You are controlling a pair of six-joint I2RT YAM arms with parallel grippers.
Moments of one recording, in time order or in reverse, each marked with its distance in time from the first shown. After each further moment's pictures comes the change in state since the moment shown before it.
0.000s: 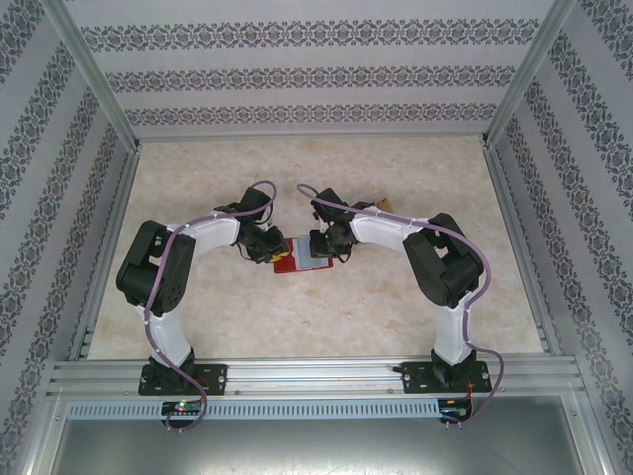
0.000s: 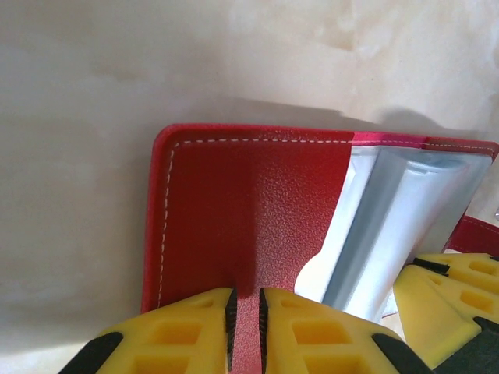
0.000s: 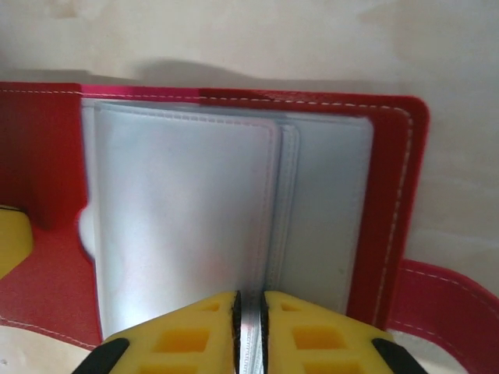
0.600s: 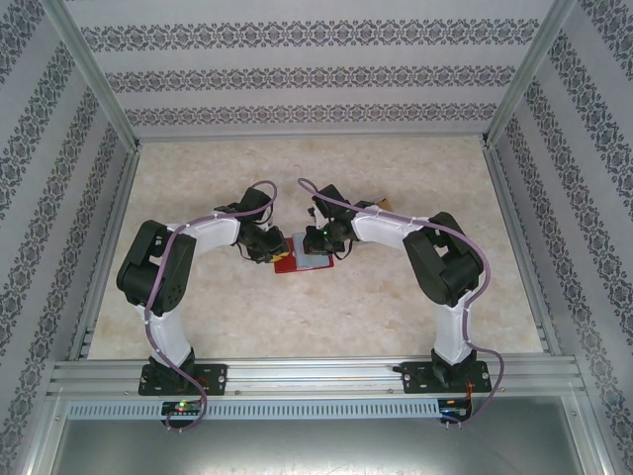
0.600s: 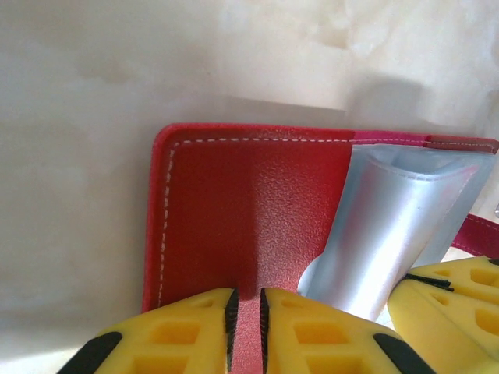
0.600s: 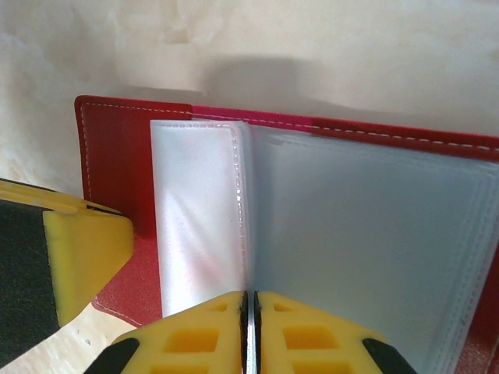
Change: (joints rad) left arm 0.000 0.003 0.005 0.002 0.003 0.015; right arm -0.019 0.006 0.000 0.085 -0.136 0.008
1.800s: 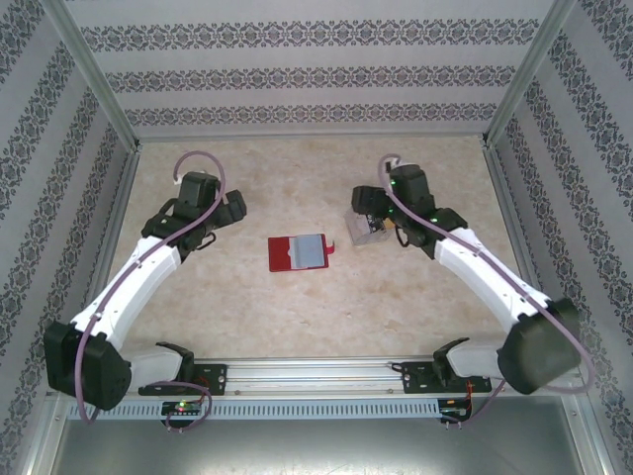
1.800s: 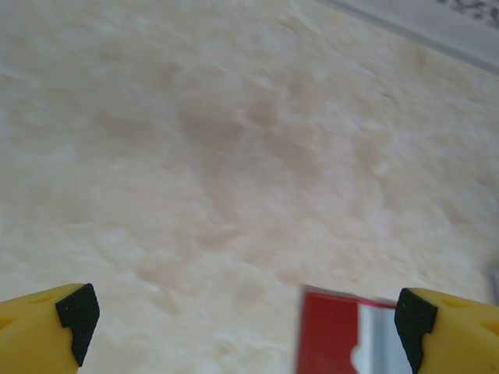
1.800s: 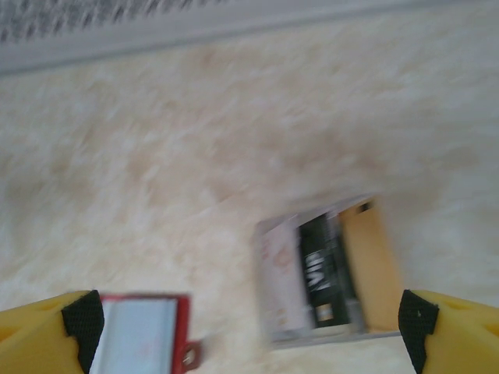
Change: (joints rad) left arm 0.107 -0.635 -0.064 -0.130 -0.669 0.256; right arm -0.216 -0.703 -0.253 0.068 0.491 -0.153
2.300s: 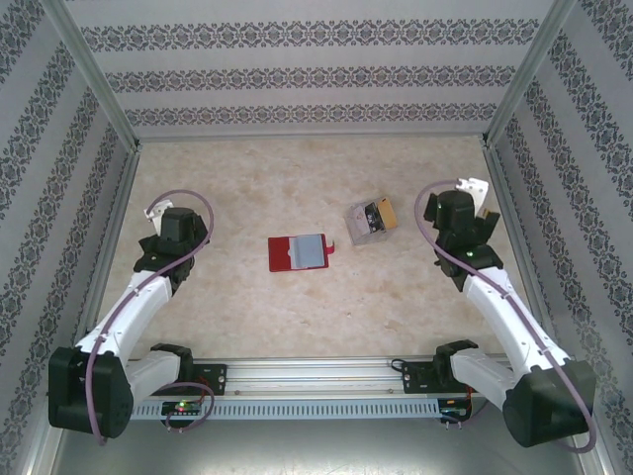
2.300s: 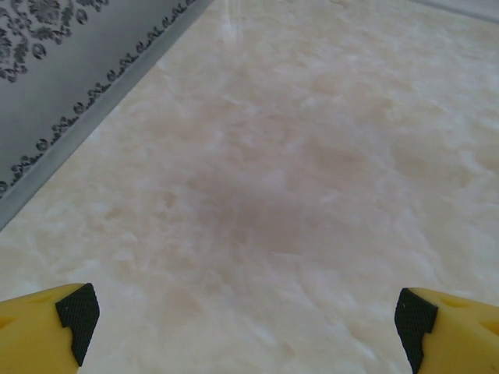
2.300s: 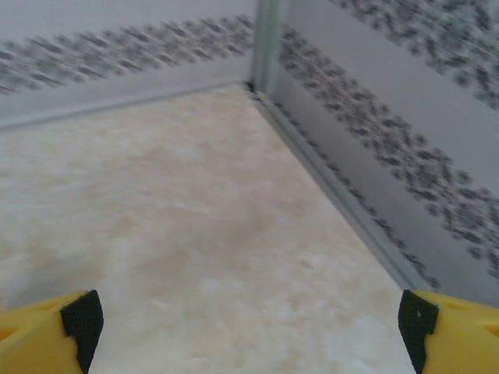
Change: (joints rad) left arm 0.164 -0.144 -0.395 0.312 -0.257 0.154; right arm -0.235 -0.267 -0.305 0.120 0.501 -0.152
